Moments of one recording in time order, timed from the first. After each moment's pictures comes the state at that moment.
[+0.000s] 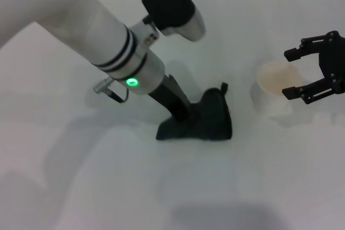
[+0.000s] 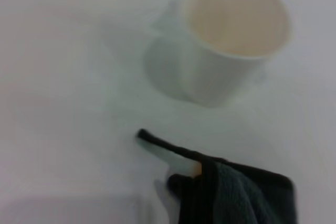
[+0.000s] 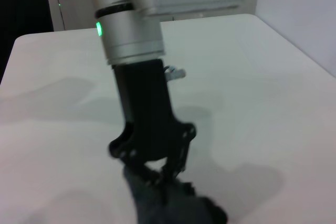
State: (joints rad) left arm -0.89 -2.09 1.70 0.89 2.24 1.22 -2.34; right arm 0.58 1.94 -0.87 -1.06 -2.12 -1.72 1.53
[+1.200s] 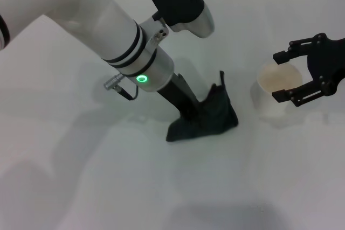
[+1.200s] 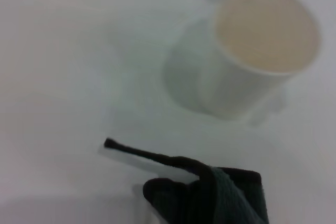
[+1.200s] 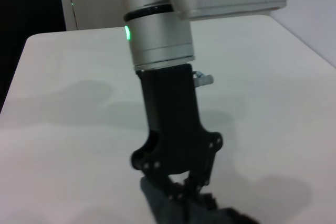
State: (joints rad) left arm -0.97 -2.09 1.70 0.76 2.17 1.18 -2.28; right arm 0.61 1.95 -0.89 -1.03 -2.13 -1.71 1.52
